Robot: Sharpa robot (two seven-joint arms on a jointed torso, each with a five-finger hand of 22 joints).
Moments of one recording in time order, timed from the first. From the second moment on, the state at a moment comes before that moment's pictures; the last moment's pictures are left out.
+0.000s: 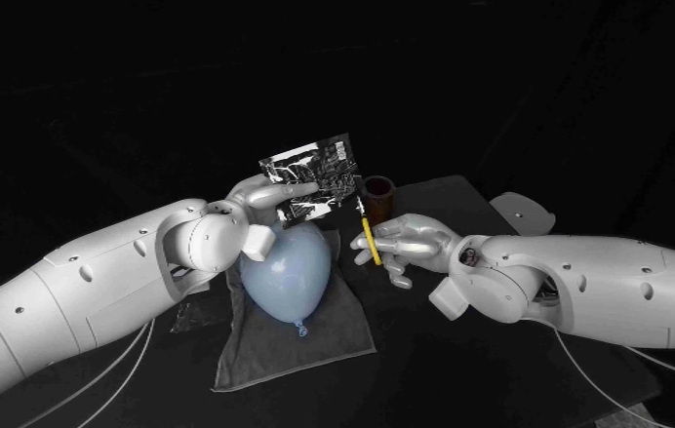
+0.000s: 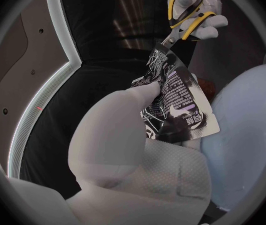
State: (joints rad) left arm 1.22 -0.51 -0.01 1.25 0.02 -0.14 0.03; left_hand 1.47 -0.10 0.62 0.03 0.05 1.00 0.17 0.34 0.31 1.30 0.10 0.06 0.06 1.18 0.07 0.18 0.30 0.17 1.18 0.16 0.15 0.07; right arm 1.16 -1.07 -0.19 1.75 -0.26 -0.24 0.20; right_hand 1.35 0.14 -0.44 0.08 0.05 0.80 0.18 0.13 0.61 1.13 0.13 0.13 0.19 1.03 0.05 1.27 0.89 0.12 1.30 0.15 0.98 1.05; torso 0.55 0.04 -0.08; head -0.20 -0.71
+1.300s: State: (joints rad) left arm 1.22 -0.52 -0.01 1.25 0.01 -0.12 0.03; left_hand 1.47 -0.10 0.62 0.03 0.05 1.00 0.17 0.34 0.31 1.29 0.10 0.06 0.06 1.18 0.07 0.18 0.30 0.17 1.18 0.16 0.15 0.07; right arm 1.15 -1.06 -0.19 1.77 -0.16 -0.30 0.19; right_hand 1.37 0.28 -0.44 -0.23 0.05 0.99 0.10 0.27 0.66 1.23 0.09 0.28 0.81 1.29 -0.02 1.39 1.18 0.08 1.46 0.05 1.33 1.31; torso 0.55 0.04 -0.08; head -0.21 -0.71
